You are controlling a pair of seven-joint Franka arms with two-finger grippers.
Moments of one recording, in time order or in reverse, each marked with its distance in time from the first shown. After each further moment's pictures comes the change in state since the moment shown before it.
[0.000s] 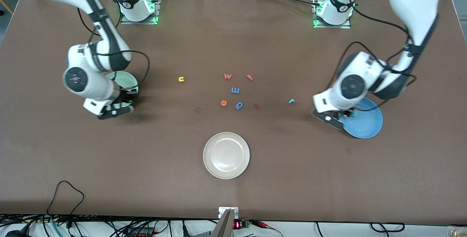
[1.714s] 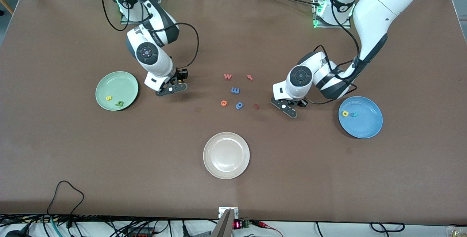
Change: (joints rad) left arm -0.158 0.145 0.005 -0.043 0.088 0.167 -0.110; right arm 0.193 -0.010 0.244 -0.161 0.004 0.162 0.403
